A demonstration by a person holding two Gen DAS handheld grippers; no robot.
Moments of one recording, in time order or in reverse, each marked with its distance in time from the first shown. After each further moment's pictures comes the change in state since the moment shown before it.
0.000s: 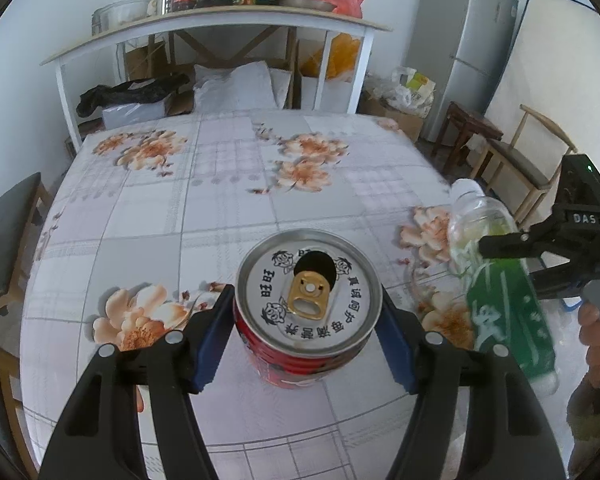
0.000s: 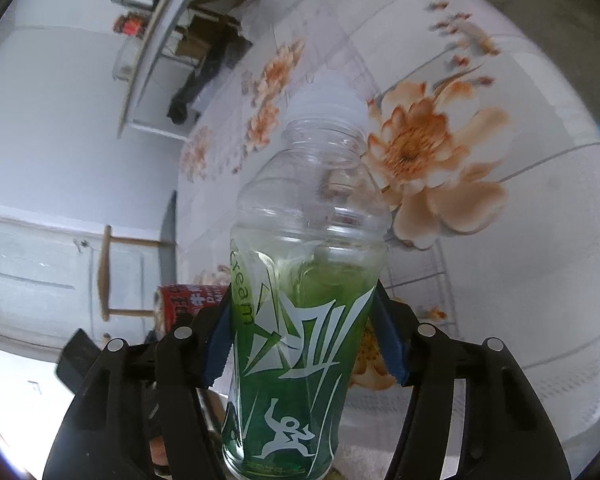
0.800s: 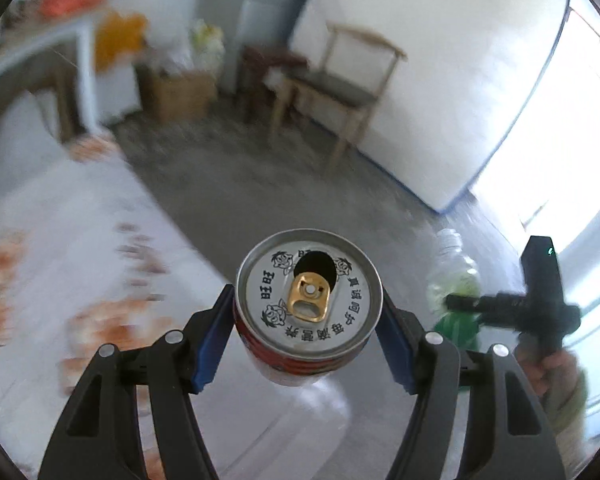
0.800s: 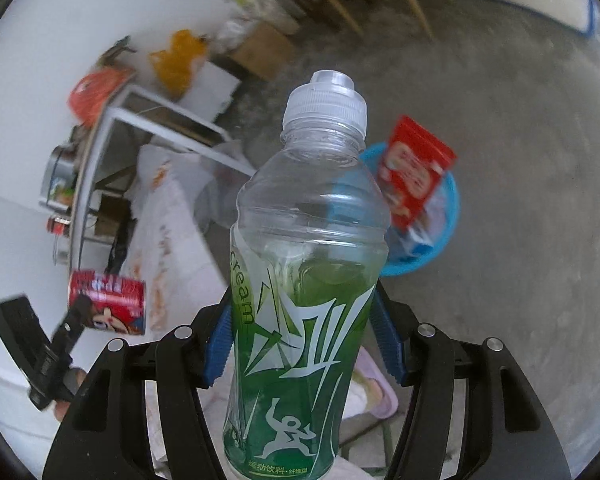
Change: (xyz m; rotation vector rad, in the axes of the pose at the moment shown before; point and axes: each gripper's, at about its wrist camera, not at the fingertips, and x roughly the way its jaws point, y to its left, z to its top) left arm 0.074 -0.296 0.079 0.405 0.251 -0.552; right arm -0.225 -0.234 -0.099 0.417 -0.466 -0.235
